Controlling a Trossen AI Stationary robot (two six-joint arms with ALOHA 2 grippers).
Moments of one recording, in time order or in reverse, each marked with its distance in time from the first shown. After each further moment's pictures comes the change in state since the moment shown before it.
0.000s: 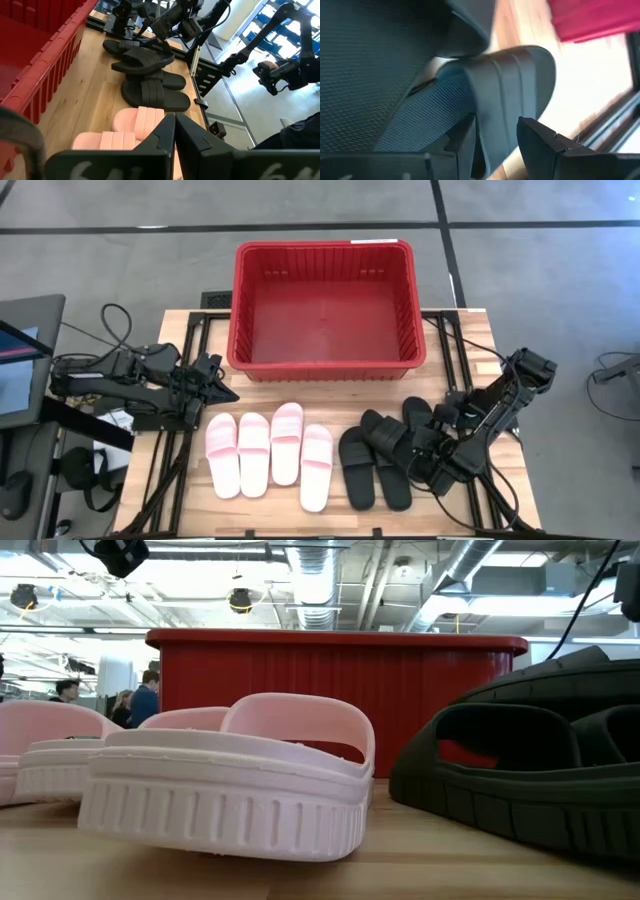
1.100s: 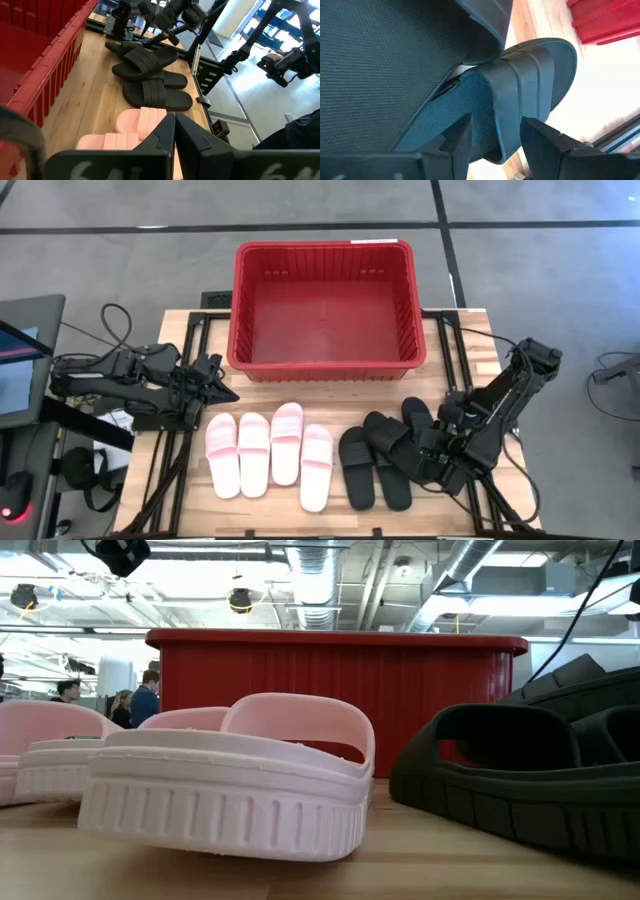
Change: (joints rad) left arm 0.000 0.000 0.000 -0.001 -0.001 0.038; right arm 0.037 -0.114 0.018 -0.002 -0.029 0.019
